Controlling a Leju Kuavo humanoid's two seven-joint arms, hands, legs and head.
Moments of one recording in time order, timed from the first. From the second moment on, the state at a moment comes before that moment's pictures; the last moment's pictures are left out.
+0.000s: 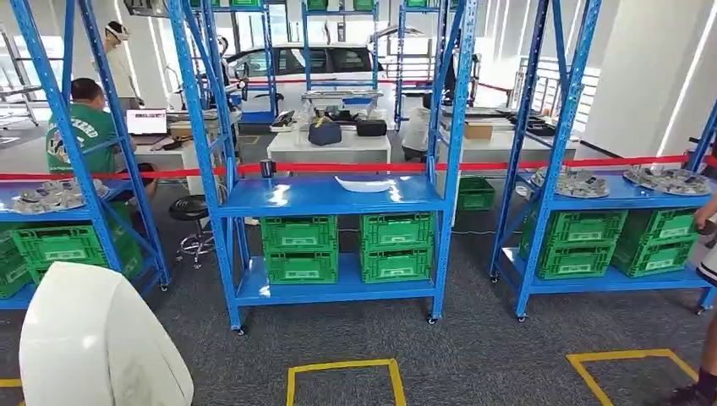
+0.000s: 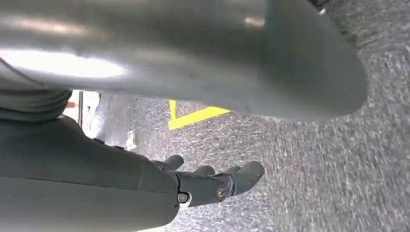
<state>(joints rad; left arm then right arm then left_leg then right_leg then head) -0.07 0.15 0.09 -1.68 0.33 -0.75 -0.44 -0.07 0.14 -1.07 -0.17 1.02 0.13 0.03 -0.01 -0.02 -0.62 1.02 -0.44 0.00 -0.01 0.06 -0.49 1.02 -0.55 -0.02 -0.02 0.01</state>
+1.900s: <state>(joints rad) -0.04 0.14 0.08 -1.68 0.32 -0.74 -0.48 -0.05 0.13 -1.07 -0.17 1.02 0.13 0.04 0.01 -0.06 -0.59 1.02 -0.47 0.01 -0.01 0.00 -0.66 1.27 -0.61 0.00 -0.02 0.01</state>
